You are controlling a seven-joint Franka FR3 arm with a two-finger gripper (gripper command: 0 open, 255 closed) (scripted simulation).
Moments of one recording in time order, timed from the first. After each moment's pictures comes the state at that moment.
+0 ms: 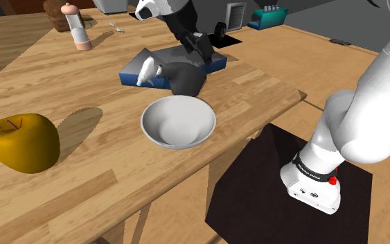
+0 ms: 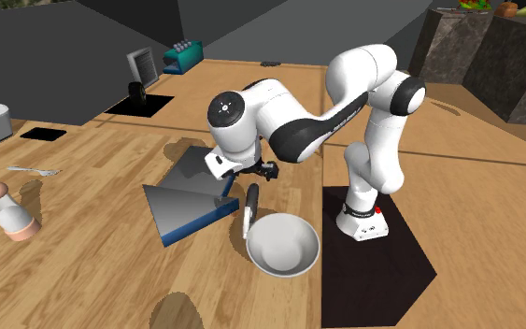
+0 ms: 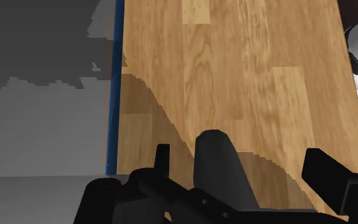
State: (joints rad) arm 0.35 0.01 0.22 -1.66 -0.37 1.28 -0.77
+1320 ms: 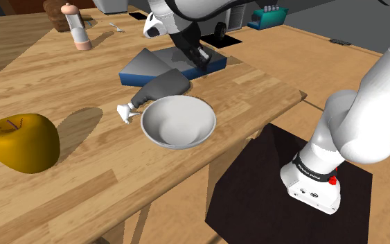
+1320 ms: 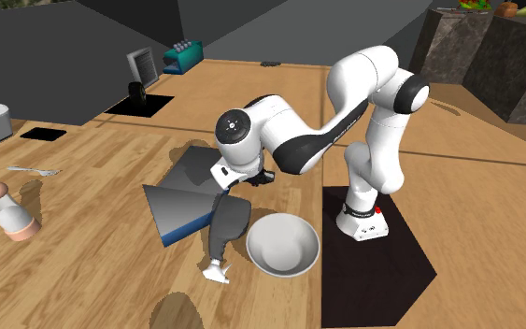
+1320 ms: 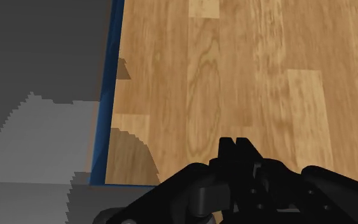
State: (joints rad) arm 0.34 -0.04 0.22 -1.80 -0.38 1.39 -0.80
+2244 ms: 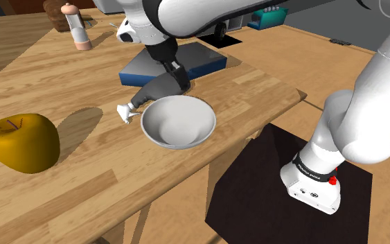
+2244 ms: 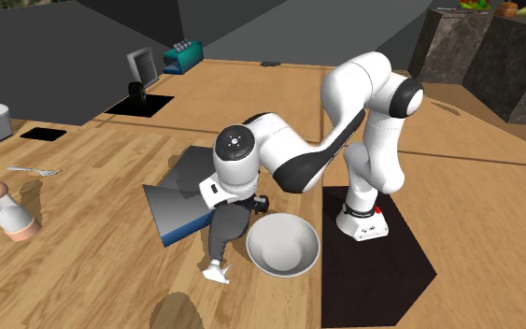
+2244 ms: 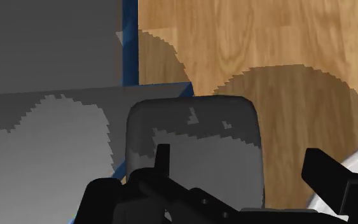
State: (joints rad) arm 0.37 0.05 0.25 -1.76 -0.37 1.57 -0.58
